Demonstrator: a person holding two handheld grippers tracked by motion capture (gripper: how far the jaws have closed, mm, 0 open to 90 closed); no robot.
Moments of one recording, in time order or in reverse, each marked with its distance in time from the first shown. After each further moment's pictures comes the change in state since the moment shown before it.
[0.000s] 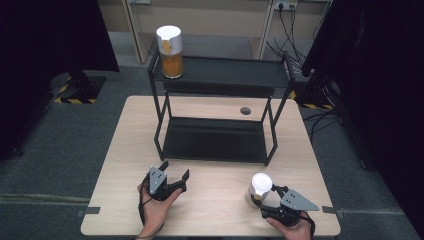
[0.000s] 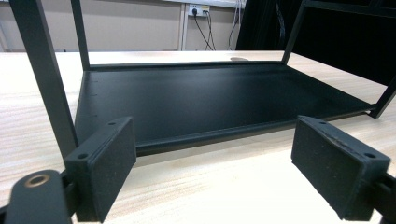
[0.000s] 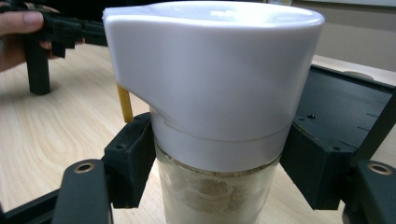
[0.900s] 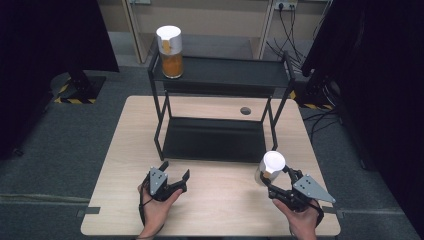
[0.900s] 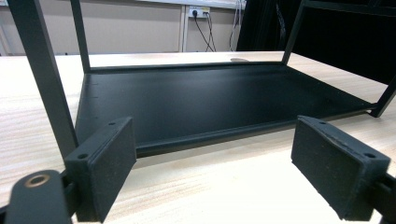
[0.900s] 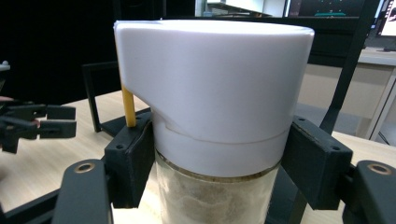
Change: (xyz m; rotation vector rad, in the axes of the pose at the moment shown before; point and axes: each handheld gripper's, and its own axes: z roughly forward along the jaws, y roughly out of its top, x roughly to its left) left arm -0.002 -0.001 -0.001 -0.007 0.005 0.011; right arm 0.009 0.041 -0.006 -0.168 -0.163 0.012
